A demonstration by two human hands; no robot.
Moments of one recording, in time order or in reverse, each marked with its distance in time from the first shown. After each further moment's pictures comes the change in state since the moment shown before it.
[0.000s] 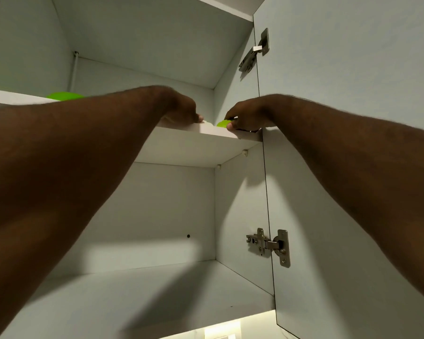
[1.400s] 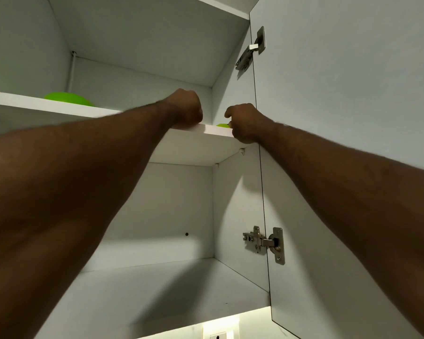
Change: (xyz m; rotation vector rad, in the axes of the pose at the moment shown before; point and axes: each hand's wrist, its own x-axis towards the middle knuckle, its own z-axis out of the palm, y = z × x) left_hand 0.011 0.006 0.014 -0.059 0.306 0.090; right_hand 0.009 0.002 0.040 -0.073 0.368 0.075
